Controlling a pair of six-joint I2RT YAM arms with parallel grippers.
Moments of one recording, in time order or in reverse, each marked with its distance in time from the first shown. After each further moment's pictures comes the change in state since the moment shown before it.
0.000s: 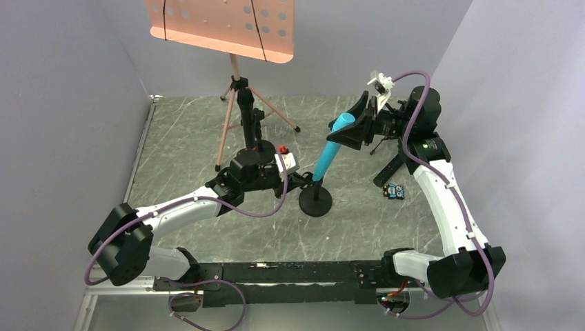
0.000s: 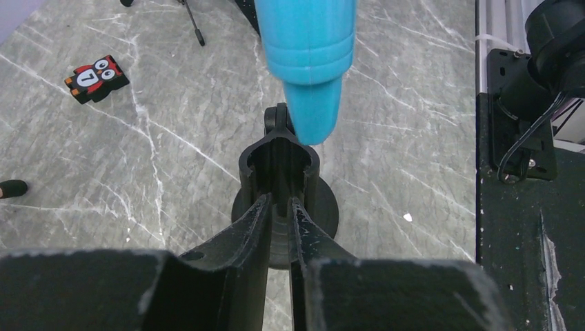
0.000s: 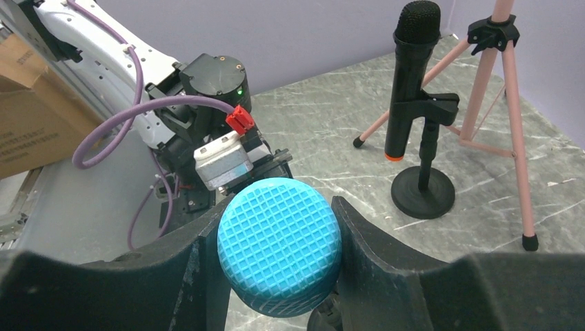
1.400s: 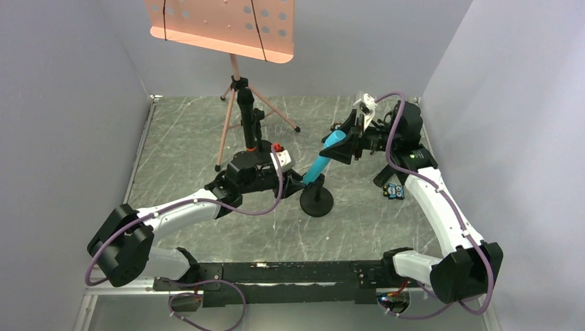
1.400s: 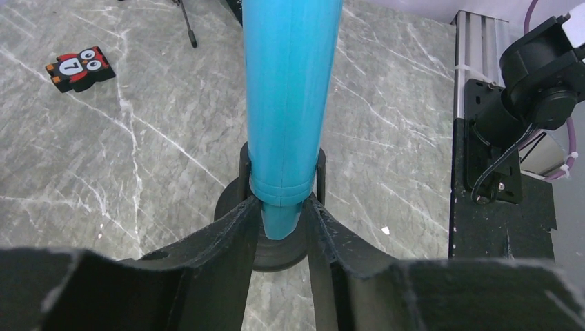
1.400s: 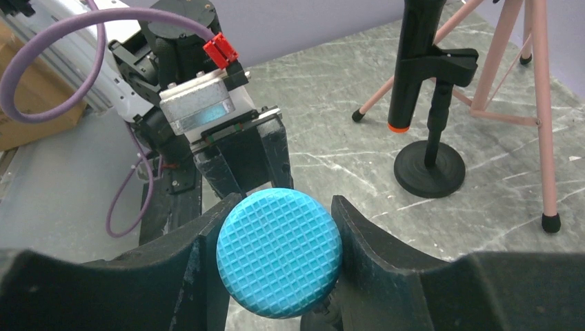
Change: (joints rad) left arm 0.005 -0.001 -0.042 0.092 0.009 -0.134; right arm 0.066 -0.024 -0.189 0.040 0.069 -0.119
